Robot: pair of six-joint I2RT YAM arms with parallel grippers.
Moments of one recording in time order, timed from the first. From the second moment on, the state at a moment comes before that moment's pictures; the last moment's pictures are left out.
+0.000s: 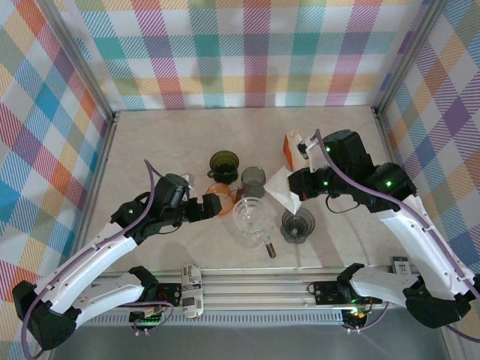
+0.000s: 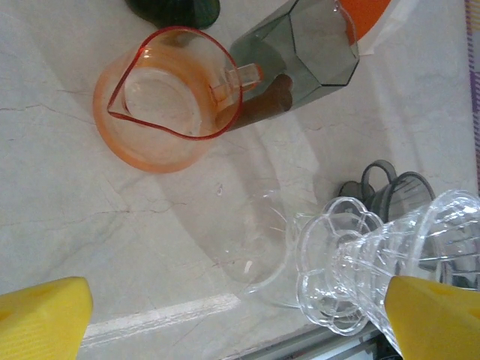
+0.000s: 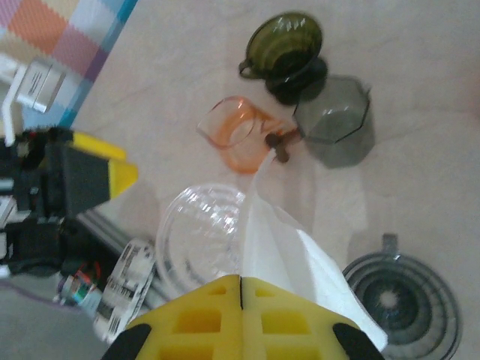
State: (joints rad) left arm -0.67 0.93 0.88 -0.77 0.06 -0.81; right arm 0.66 1.12 1.52 -1.20 -0.25 0.33
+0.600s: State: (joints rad) left arm -0.67 0.92 0.88 -0.76 0.14 -0.81; right arm 0.89 1.36 1.73 -1.40 -0.17 0.36
